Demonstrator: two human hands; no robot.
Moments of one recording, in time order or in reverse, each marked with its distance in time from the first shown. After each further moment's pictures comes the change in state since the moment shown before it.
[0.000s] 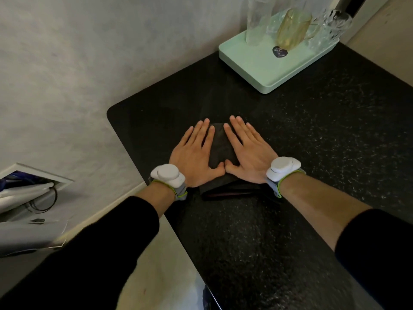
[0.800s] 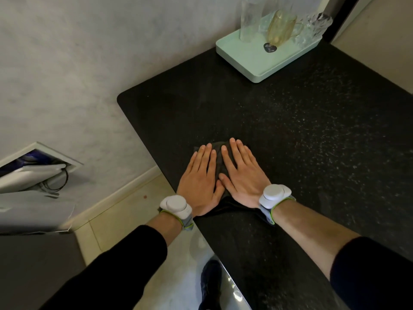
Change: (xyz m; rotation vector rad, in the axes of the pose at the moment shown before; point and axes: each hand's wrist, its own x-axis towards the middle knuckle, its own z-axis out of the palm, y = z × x) left_hand -0.122 0.072 0.006 -0.096 -0.004 -0.026; right_hand -0.111 -0.071 0.013 0.042 -0.057 0.071
